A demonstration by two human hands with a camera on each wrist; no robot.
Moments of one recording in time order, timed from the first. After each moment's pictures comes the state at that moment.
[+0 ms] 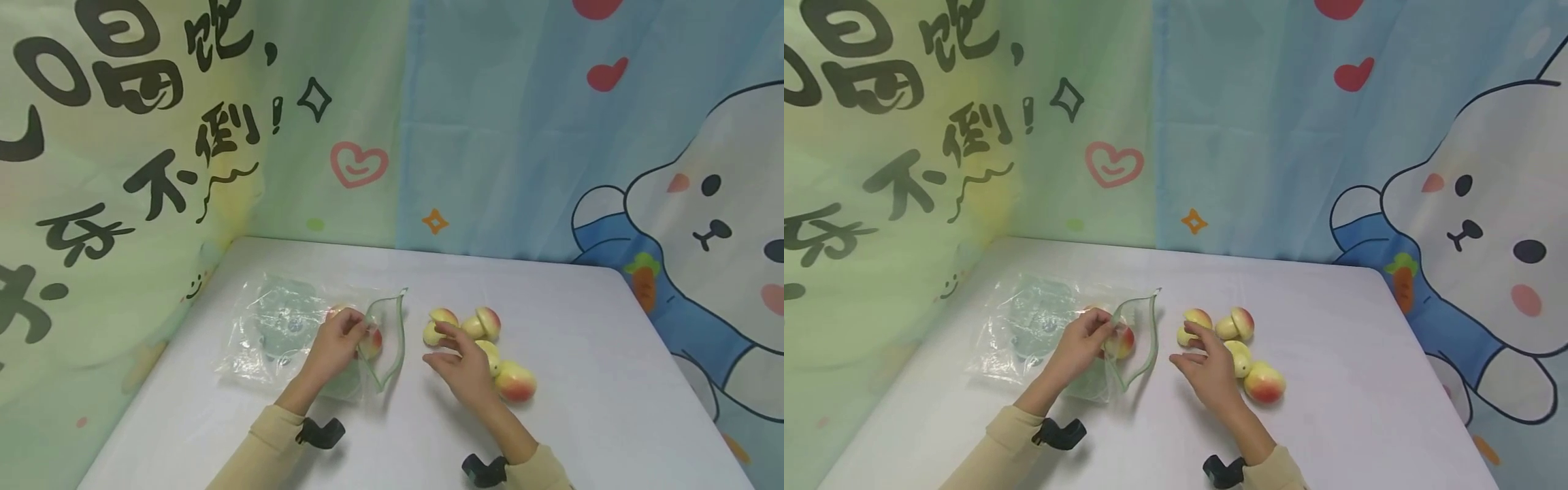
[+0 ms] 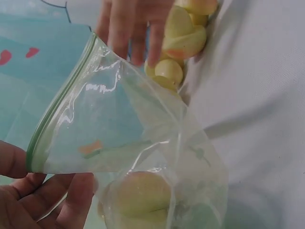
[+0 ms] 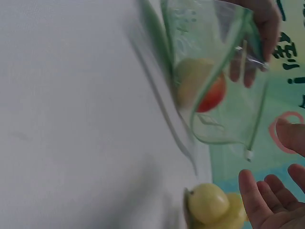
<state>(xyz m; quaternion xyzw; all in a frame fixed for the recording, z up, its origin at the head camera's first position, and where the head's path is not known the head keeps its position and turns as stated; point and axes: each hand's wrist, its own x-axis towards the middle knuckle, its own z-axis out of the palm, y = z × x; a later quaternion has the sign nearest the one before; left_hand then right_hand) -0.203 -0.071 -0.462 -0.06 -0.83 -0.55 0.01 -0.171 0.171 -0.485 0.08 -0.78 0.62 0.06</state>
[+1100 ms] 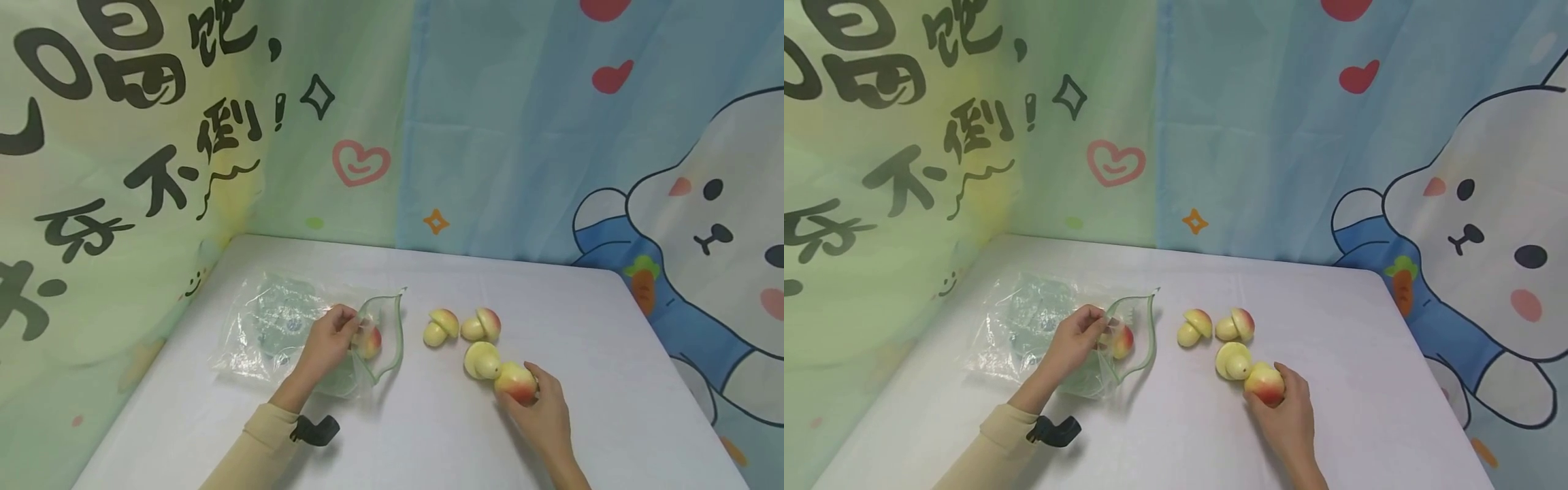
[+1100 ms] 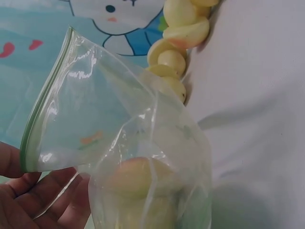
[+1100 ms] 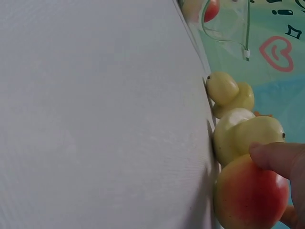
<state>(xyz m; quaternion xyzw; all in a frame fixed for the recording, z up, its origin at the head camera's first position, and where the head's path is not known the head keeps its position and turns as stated) -0.208 -0.084 -0.465 -0.05 -0.82 -0.57 0.03 -0.121 0.266 -0.510 -0.12 -0.92 0.36 0.12</state>
